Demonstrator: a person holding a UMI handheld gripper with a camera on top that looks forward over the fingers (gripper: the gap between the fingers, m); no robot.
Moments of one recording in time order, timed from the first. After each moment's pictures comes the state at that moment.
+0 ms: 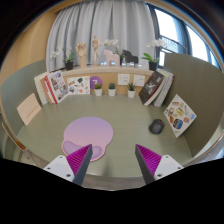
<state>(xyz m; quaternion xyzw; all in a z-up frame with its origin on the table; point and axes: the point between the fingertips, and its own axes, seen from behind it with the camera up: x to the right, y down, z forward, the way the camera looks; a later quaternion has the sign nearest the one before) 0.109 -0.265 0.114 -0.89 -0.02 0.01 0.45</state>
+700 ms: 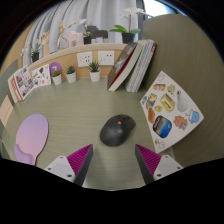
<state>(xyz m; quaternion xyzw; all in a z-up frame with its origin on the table) 0.316 -0.133 -0.010 -0.92 0.01 -0.02 0.38</state>
